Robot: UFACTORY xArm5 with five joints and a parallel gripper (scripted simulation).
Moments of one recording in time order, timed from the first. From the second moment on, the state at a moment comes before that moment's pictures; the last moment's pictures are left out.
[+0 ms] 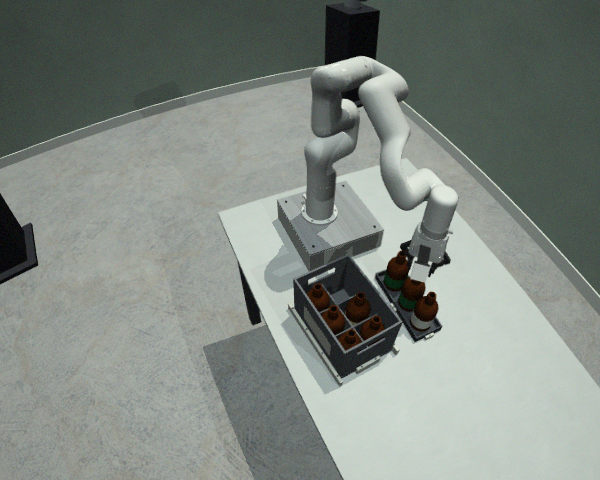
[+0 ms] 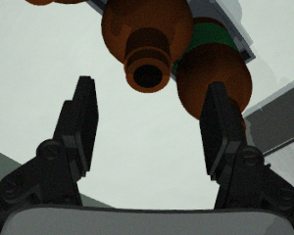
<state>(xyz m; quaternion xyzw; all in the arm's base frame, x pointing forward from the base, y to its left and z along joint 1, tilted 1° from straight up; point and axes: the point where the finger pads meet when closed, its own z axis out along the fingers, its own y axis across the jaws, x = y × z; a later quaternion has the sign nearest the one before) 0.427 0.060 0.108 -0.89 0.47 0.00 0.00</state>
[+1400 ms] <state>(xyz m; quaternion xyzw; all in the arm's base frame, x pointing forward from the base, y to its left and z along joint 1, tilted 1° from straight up) 0.426 0.061 0.097 -0.89 0.47 0.00 0.00</state>
